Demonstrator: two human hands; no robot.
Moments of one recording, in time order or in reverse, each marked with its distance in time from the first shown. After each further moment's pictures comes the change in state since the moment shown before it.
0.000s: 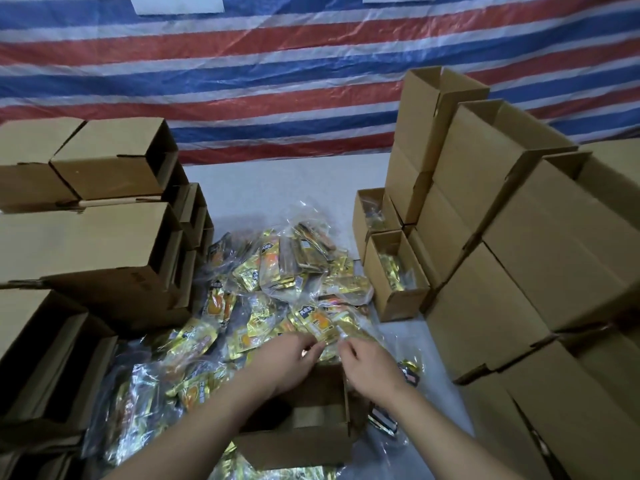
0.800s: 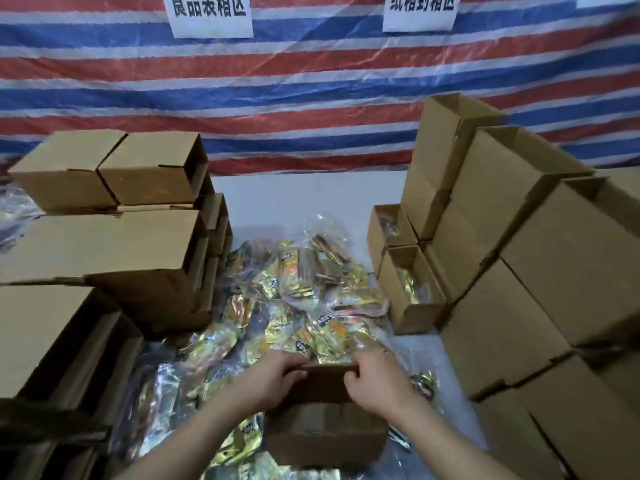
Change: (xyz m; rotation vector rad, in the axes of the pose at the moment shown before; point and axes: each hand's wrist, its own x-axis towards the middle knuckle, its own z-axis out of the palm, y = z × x) left_hand -0.047 -0.043 -0.027 -0.129 -0.094 0.030; right_hand -0.015 -0.038 0.003 -0.356 -0.005 -0.067
